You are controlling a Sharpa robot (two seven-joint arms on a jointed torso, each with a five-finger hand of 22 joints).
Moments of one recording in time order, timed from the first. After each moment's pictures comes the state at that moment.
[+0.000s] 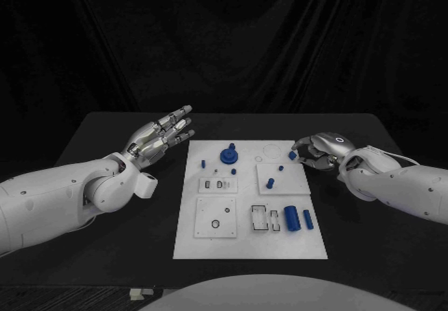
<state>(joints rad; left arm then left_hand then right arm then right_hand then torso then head) 1.19 -0.89 -0.21 1.45 -0.17 0.04 0.65 1.39 0.29 -0.10 0.24 0.54 0.21 0.02 0.03 0.03 0.00 -0.02 0.00 0.00 0.00 0.14 0.00 0.00 0.17 0.03 0.28 0.02 0.01 1.11 -0.83 -0.21 1.13 -1.44 -0.56 0.16 1.47 -0.23 0.46 0.25 0.15 0.73 0.04 0.27 0.25 1.47 -0.04 1.57 1.31 1.47 -0.11 1.53 1.31 0.01 1.47 0.00 1.48 1.31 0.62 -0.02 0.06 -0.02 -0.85</state>
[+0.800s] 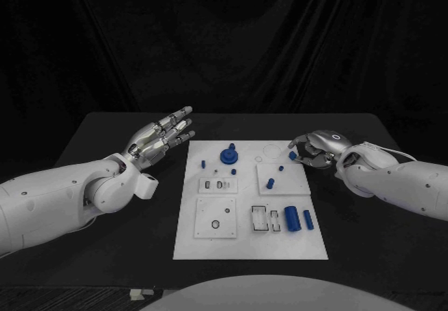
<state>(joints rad) 1.19 -0.89 -0.21 1.44 -0.17 0.05 0.65 1.39 0.29 -0.09 0.24 0.54 0.21 0.02 0.03 0.03 0.00 -0.02 0.00 0.00 0.00 0.14 0.00 0.00 0.17 0.03 0.28 0.02 0.01 1.13 -0.82 -0.21 1.13 -1.44 -0.53 0.17 1.42 -0.23 0.49 0.24 0.07 0.72 0.03 0.27 0.23 1.47 -0.06 1.57 1.31 1.46 -0.11 1.53 1.31 0.01 1.47 0.00 1.48 1.31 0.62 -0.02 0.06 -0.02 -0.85</state>
